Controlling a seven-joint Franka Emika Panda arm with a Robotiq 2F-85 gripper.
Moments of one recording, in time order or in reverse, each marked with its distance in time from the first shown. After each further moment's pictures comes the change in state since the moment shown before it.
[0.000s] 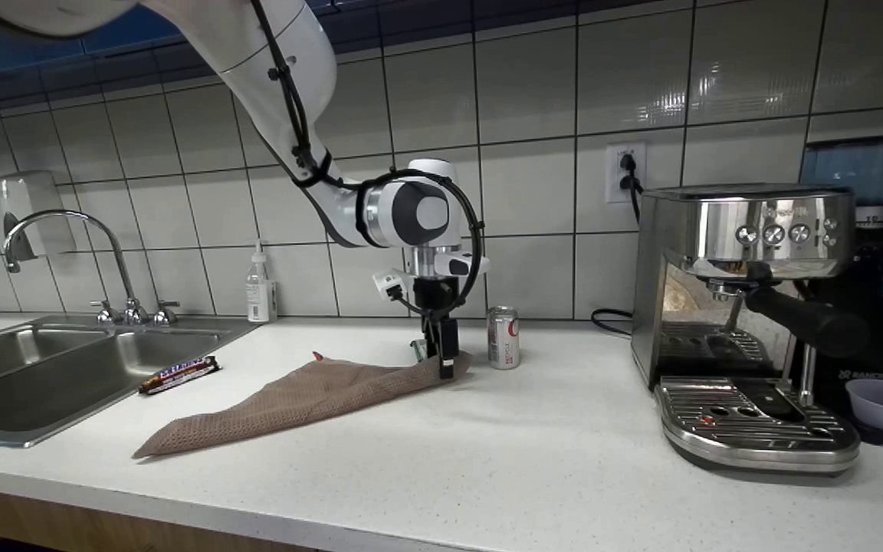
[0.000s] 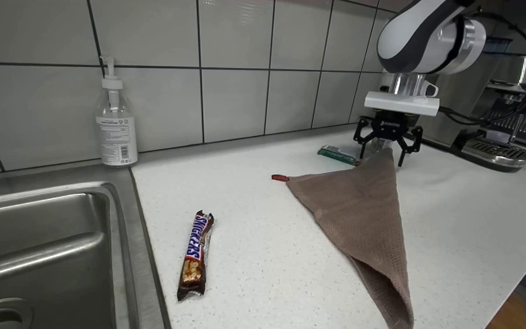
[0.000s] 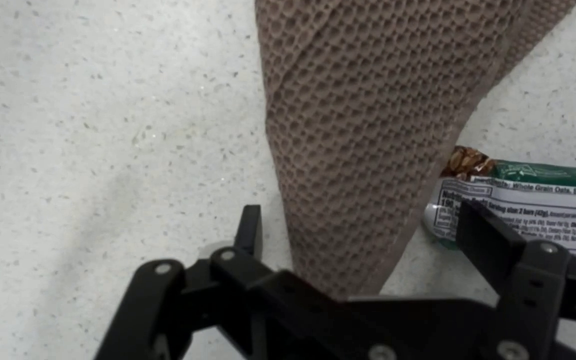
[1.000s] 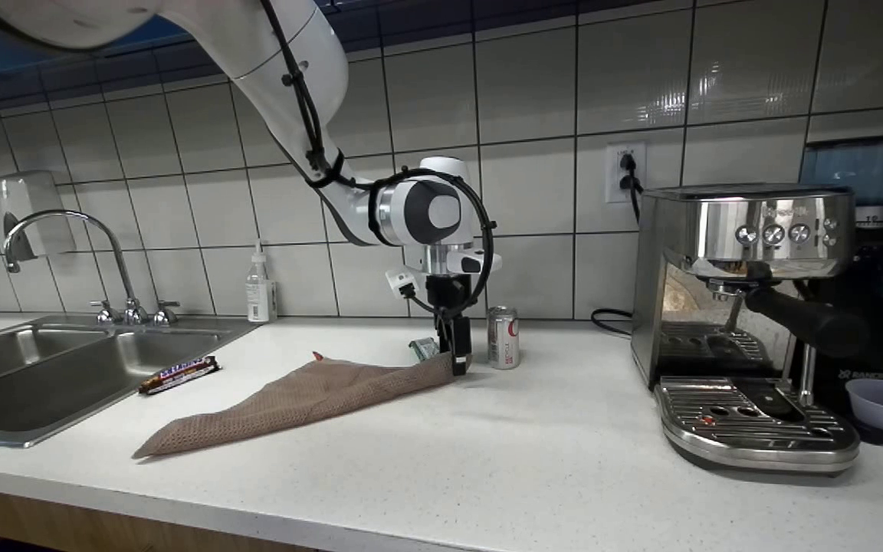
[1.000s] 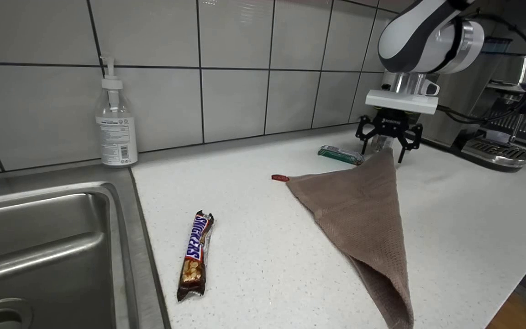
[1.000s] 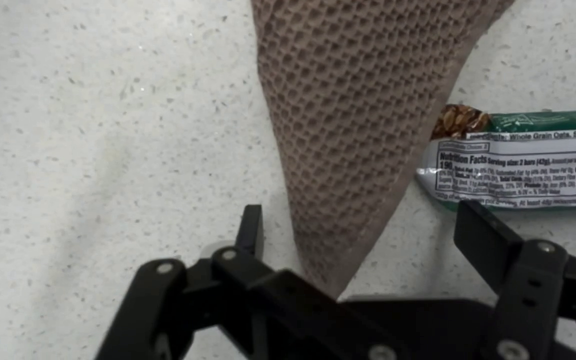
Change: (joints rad) arm -0.016 0.029 -0.013 0.049 0.012 -0.001 0.001
